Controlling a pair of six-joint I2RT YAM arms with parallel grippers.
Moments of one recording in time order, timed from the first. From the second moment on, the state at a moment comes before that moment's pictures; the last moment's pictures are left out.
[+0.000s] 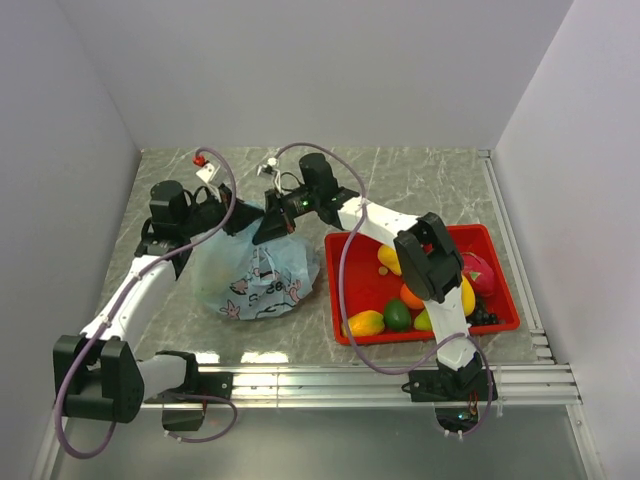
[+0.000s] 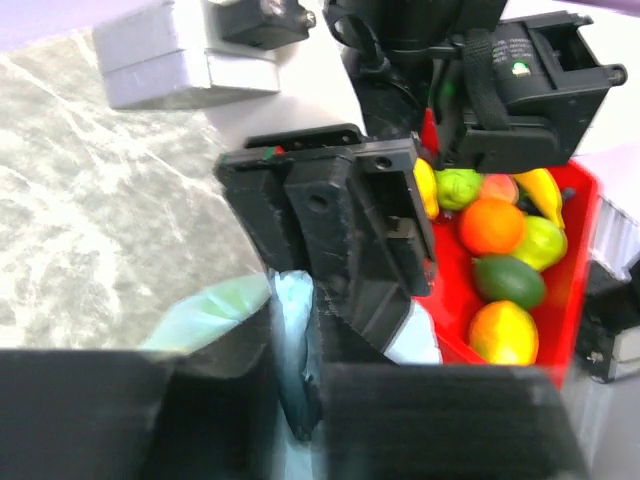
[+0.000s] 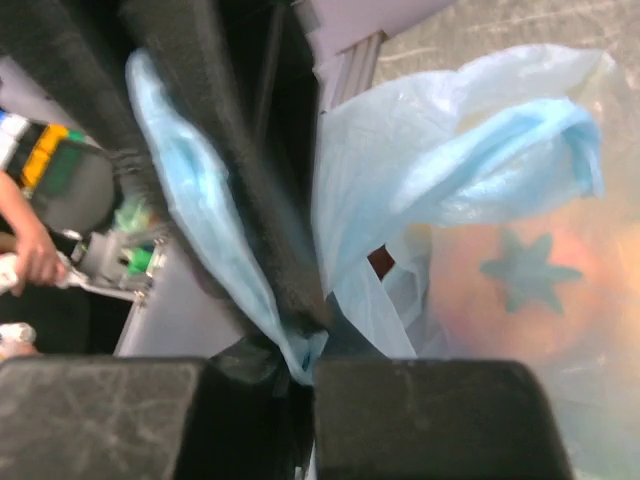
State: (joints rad) left arm -0.11 1.17 0.82 0.16 0.84 -0.19; right arm 0.69 2.15 1.67 0.19 -1.28 0.45
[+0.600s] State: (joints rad) left arm 0.04 0.89 0.93 -0.26 0.81 -0.01; right arm 0.69 2.15 1.67 0.18 -1.27 0.43
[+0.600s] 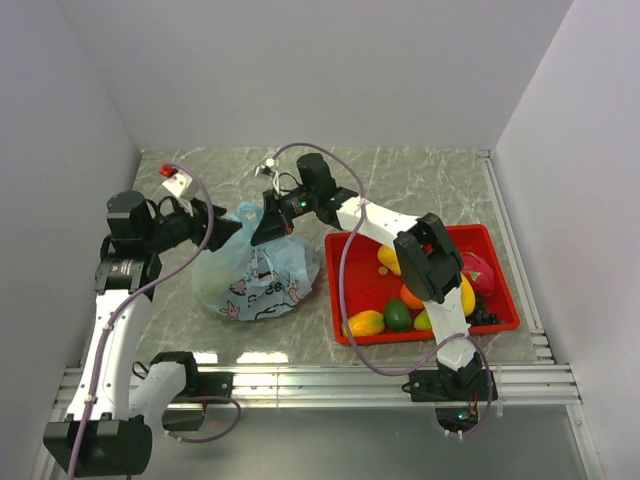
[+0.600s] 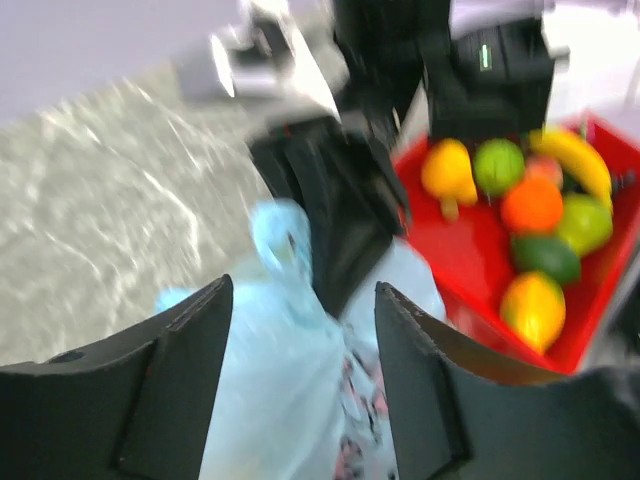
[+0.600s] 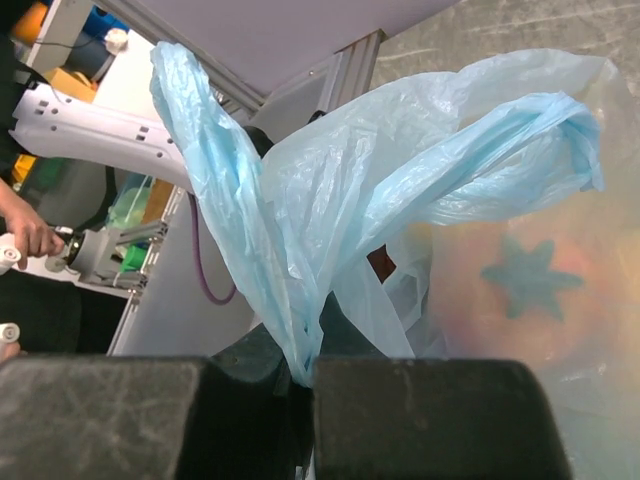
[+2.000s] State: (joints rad) left arm 0.19 1.07 1.10 -0.35 0.79 -0.21; right arm 0.73 2.04 1.59 0.03 -1.16 -0.03
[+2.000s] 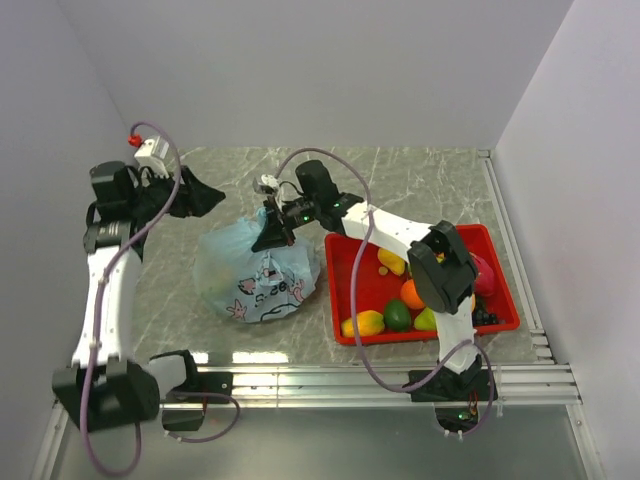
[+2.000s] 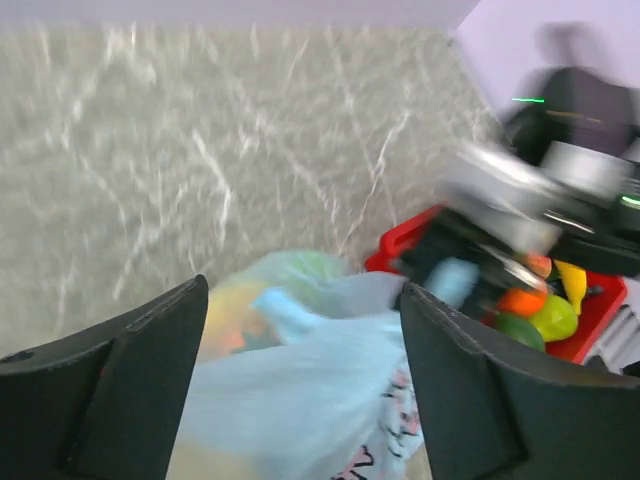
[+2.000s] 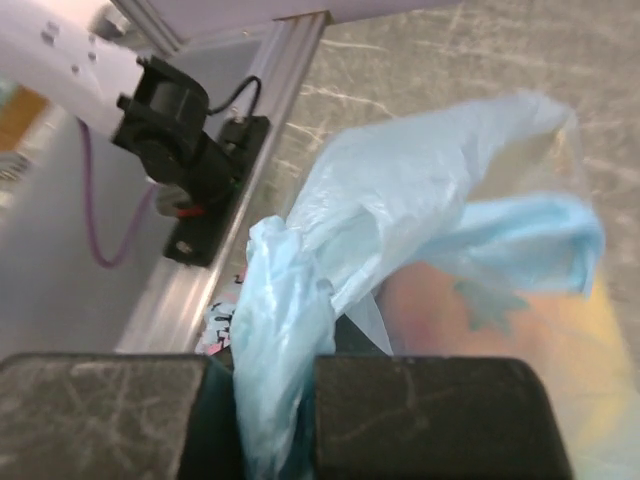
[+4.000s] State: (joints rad) left arm 0.07 1.00 0.97 -0.24 1.08 -0.36; right arm 0.81 1.97 1.65 -0.24 -0.93 -0.53
